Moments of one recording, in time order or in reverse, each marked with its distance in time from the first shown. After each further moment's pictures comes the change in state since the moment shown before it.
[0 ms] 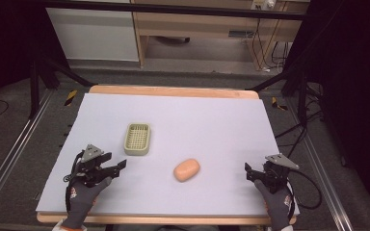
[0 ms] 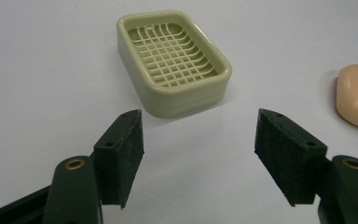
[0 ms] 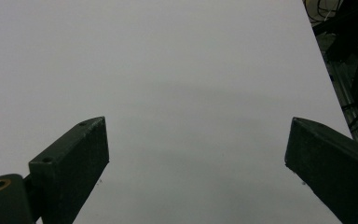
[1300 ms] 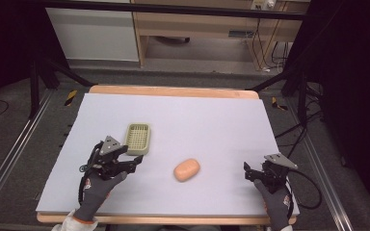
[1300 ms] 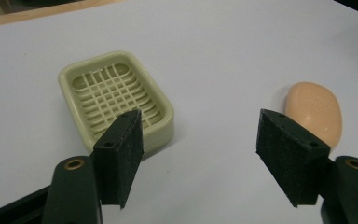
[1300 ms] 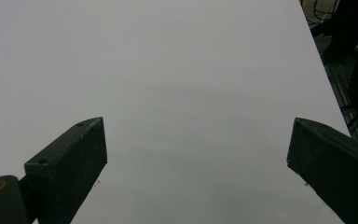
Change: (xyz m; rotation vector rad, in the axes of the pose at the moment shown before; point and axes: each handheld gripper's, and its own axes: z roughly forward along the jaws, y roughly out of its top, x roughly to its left) left arm -0.042 0.041 0.011 -0.004 -0.070 0.111; right arm 0.004 0.003 0.000 -0.009 -0.011 0.000
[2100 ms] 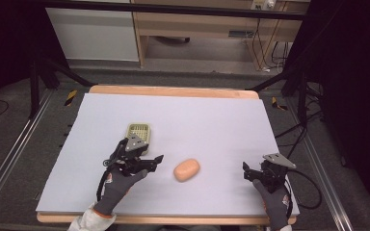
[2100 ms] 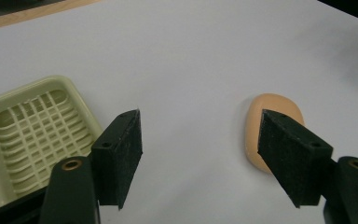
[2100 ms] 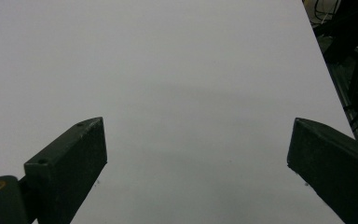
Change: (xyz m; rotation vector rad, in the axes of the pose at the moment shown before) left arm -0.037 0.022 0.036 0.039 -0.072 0.065; right arm 0.003 0.001 0.002 0.002 -0.001 -0.007
